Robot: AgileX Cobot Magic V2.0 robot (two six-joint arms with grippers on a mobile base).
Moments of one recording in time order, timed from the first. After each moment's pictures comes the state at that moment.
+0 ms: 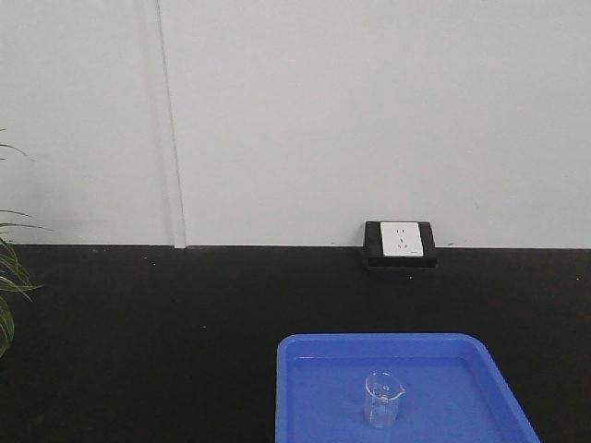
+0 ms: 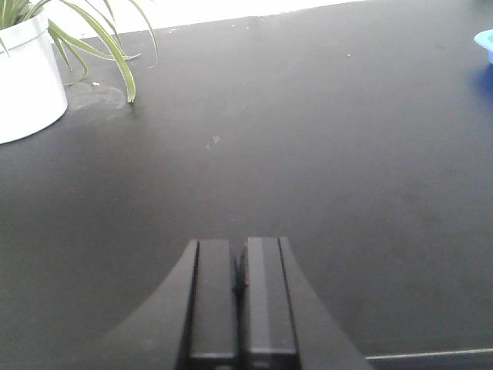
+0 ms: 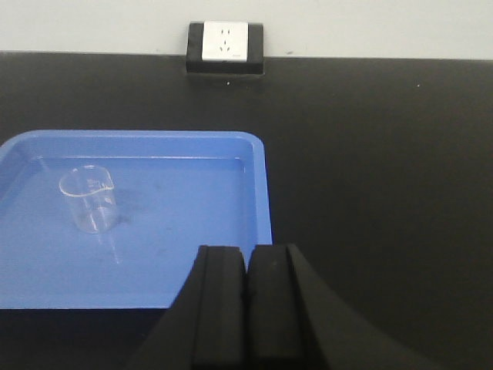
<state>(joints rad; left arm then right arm) -0.01 -0.02 0.03 0.06 0.37 0.02 0.02 0.63 -0.35 -0.11 0.18 0.13</state>
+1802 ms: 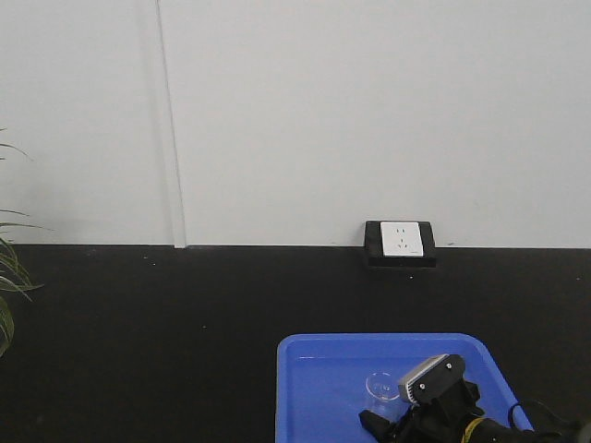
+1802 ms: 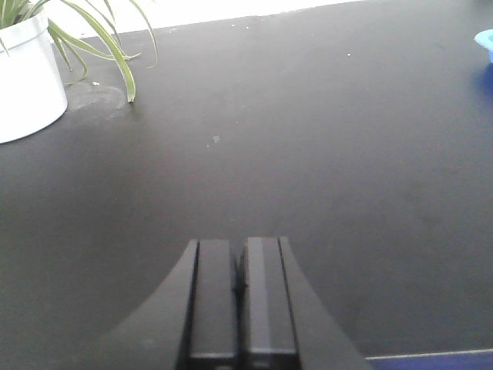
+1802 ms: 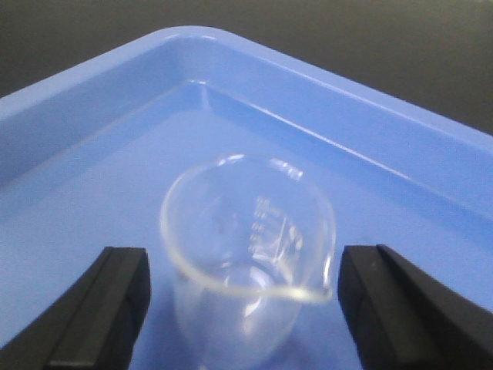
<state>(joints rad) -0.01 -0.02 0.03 0.06 0.37 0.02 0.14 2.08 -0.86 -0.60 -0.75 0.21</state>
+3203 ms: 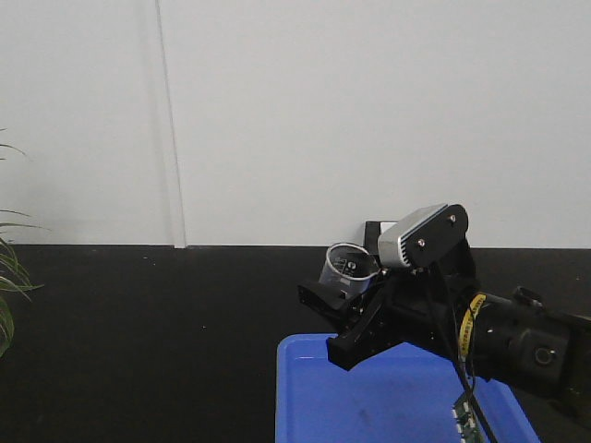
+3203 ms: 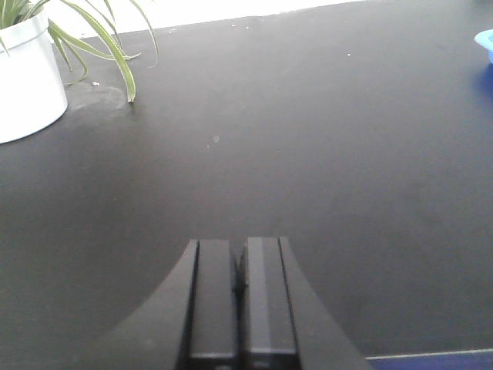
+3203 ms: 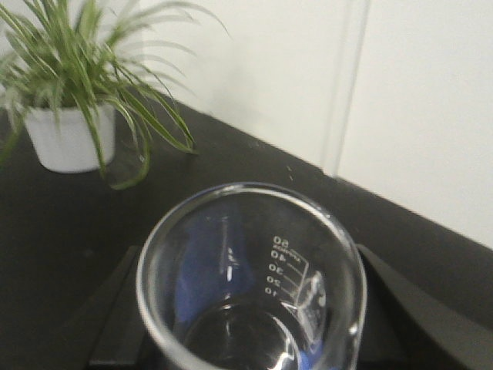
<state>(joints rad) -0.01 -0.02 0.03 0.06 0.37 0.02 0.38 1.44 -0.97 -1.06 -0.46 0.94</state>
